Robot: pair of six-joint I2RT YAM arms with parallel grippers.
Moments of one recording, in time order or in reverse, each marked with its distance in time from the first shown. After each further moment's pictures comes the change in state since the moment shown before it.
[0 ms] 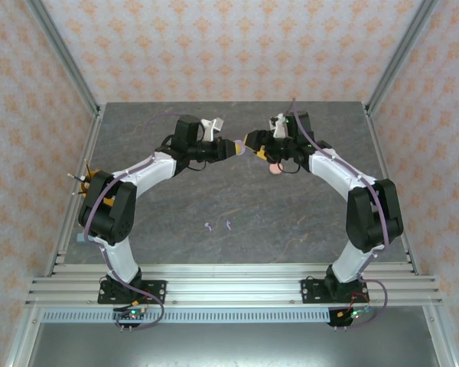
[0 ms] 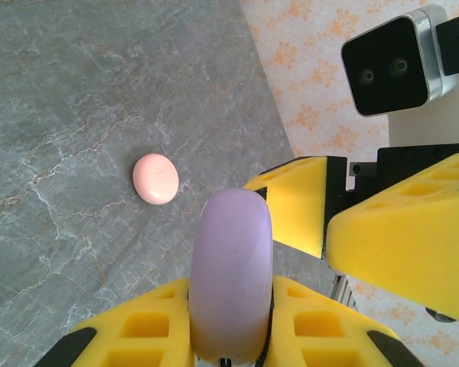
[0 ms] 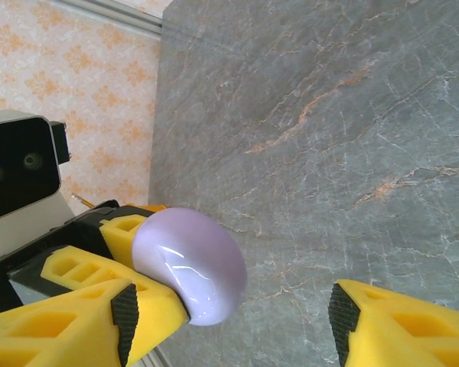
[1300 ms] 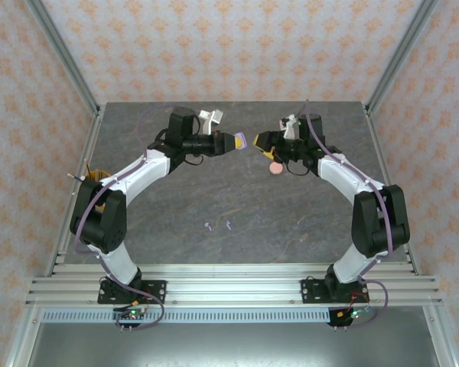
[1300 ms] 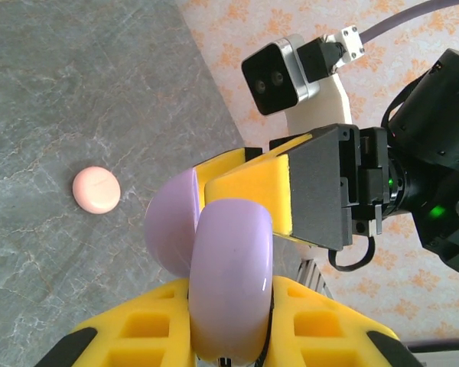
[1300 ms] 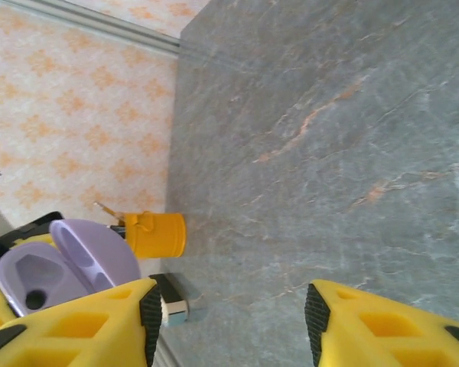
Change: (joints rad) left arm 0.004 -0.085 0.045 -0.048 0.090 0.022; right arm -0.075 -0.058 -0.091 0.091 -0.075 0.030
